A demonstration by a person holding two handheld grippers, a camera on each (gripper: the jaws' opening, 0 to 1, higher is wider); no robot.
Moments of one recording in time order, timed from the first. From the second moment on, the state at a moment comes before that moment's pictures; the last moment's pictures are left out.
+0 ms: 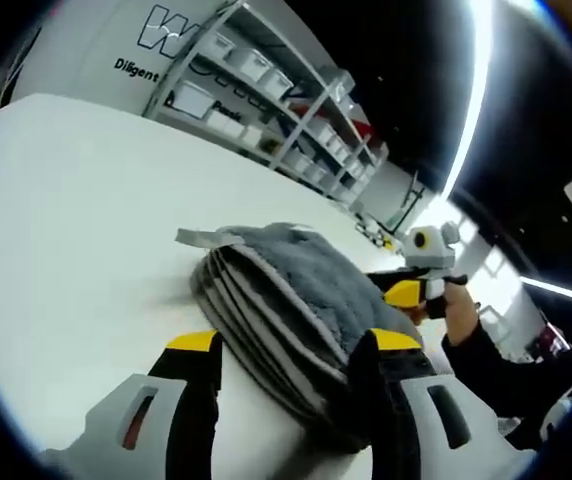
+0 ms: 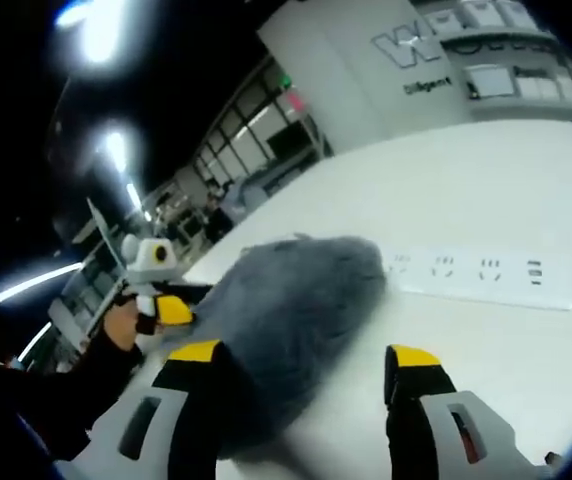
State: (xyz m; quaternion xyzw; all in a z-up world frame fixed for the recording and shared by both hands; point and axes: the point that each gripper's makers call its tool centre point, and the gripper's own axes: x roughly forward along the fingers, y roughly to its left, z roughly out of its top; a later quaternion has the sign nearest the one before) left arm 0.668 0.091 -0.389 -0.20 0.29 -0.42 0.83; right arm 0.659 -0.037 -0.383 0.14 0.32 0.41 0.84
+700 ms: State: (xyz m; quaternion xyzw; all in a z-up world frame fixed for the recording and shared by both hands) left arm 0.661 0.091 -0.392 -0.19 0.29 -0.41 0.84; right arm 0.658 -0.026 -0.380 0.16 0.31 0.44 0.83
